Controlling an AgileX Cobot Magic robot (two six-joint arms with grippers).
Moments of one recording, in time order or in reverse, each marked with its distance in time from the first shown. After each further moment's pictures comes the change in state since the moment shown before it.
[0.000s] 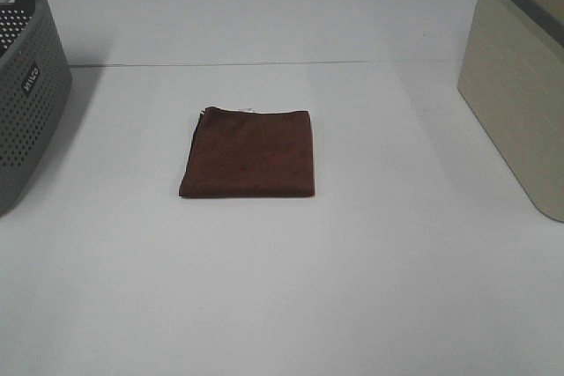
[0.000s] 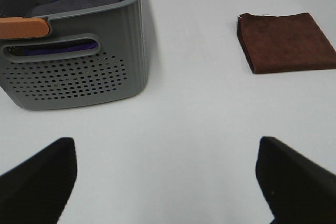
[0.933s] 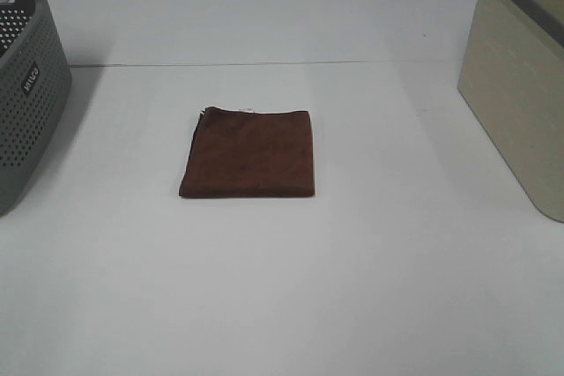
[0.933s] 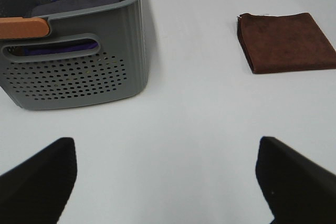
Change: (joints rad) left arm 0.000 0.000 0.000 0.000 0.000 0.000; right arm 0.000 0.000 0.000 0.000 0.000 0.000
